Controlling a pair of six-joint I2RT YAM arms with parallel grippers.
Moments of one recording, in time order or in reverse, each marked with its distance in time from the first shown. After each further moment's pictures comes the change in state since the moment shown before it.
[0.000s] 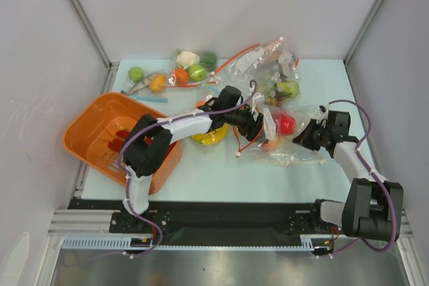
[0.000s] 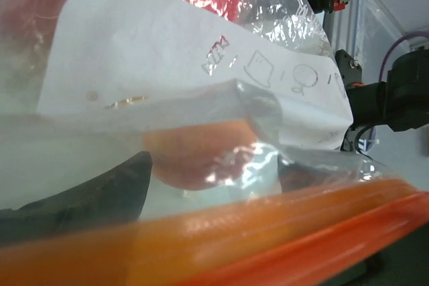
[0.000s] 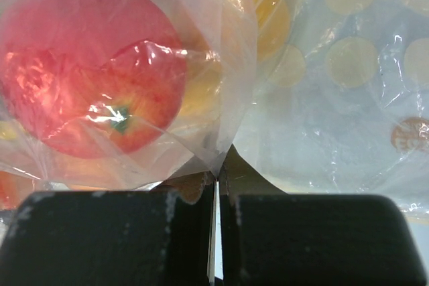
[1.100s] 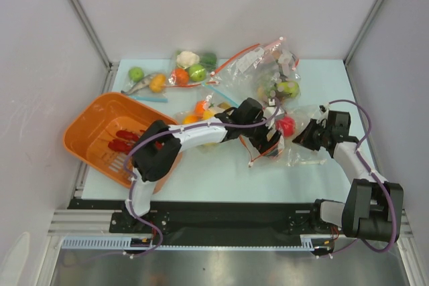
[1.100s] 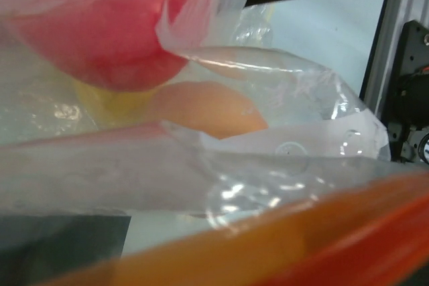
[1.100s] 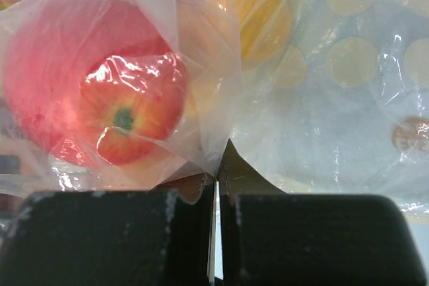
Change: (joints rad) left arm -0.173 0.029 0.086 -0.142 -0.292 0.137; right arm 0.000 -0.005 0.000 0.000 0.000 0.000
